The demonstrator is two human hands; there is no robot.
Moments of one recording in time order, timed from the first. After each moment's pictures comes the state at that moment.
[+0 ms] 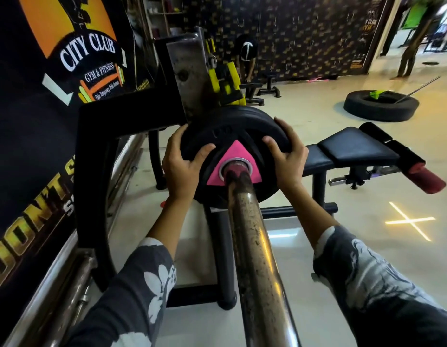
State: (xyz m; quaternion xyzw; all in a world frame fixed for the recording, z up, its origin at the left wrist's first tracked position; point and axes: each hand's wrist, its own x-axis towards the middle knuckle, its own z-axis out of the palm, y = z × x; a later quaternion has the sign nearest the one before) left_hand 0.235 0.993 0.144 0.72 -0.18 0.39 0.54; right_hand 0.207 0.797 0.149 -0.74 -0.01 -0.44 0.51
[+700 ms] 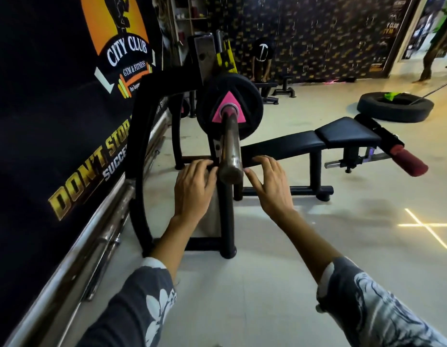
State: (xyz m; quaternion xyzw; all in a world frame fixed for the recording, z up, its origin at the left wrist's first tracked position) left_hand -0.114 1.026 0.106 0.87 -0.19 0.35 0.30; right_hand -0.132 0.850 0.107 -0.90 -0.07 -0.29 0.33
